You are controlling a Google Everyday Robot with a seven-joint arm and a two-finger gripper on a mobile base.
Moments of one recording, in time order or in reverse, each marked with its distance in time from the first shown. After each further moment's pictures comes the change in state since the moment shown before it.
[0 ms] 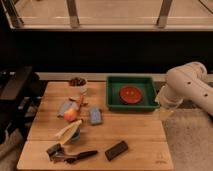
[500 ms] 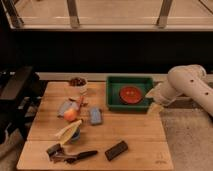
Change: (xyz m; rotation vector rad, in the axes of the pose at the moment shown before) arm -0.049 -0.028 0.011 0.059 -0.221 0.025
